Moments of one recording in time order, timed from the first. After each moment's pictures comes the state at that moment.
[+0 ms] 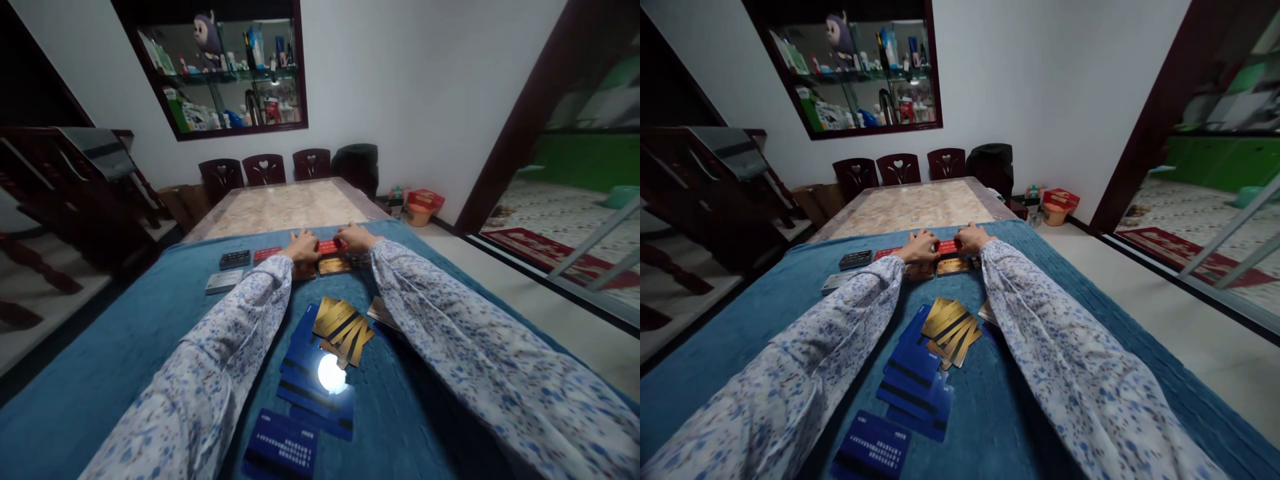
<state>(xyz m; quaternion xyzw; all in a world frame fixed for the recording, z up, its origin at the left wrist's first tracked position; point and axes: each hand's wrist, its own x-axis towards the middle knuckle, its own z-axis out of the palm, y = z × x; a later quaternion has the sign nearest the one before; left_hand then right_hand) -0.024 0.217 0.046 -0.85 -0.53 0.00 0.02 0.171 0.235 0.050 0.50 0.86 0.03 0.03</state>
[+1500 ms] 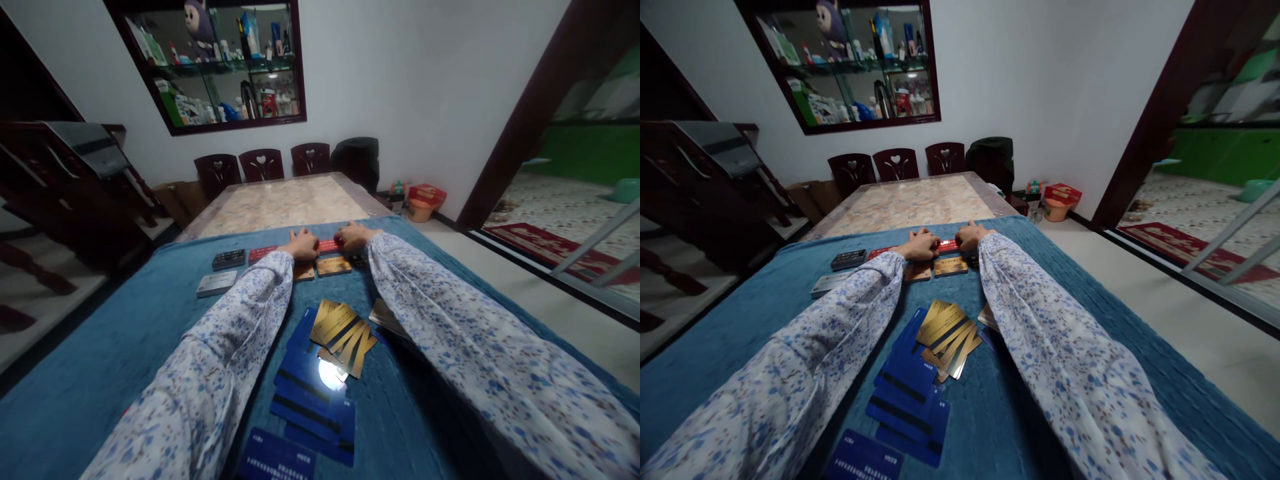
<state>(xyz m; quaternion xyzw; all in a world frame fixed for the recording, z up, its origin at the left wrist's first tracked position) -0.022 0.246 0.029 -0.85 -0.53 0.02 0.02 0.172 0.276 0.028 0.50 0.86 0.02 0.05</state>
